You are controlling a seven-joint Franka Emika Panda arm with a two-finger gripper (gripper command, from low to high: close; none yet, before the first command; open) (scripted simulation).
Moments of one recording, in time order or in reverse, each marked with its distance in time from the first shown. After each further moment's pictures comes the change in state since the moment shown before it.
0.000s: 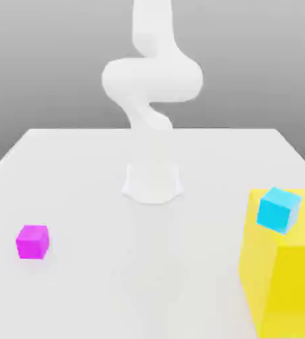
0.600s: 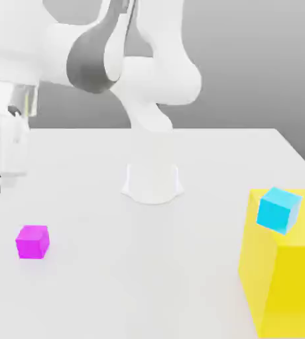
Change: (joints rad) arm -0.452 0.565 -0.110 -0.326 -0.076 0.352 0.590
